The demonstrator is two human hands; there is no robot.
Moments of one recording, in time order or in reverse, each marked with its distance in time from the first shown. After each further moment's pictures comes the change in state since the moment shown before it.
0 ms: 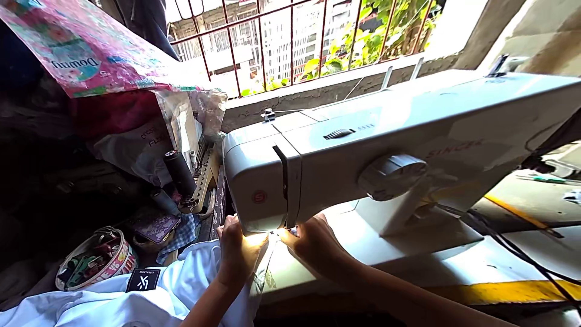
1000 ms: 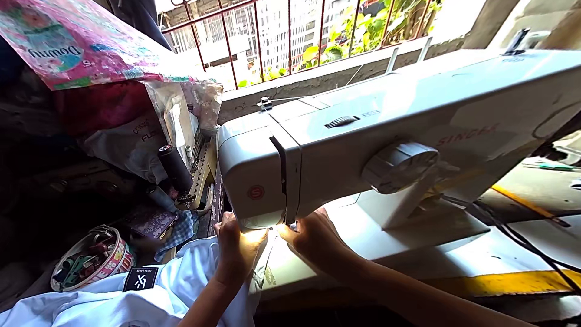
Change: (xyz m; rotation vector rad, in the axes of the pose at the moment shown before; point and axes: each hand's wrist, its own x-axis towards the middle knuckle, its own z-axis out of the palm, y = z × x) left_hand -0.001 0.002 -0.001 0.027 0.002 -0.019; right_hand -0.001 0.000 0.001 0.005 0.023 -0.011
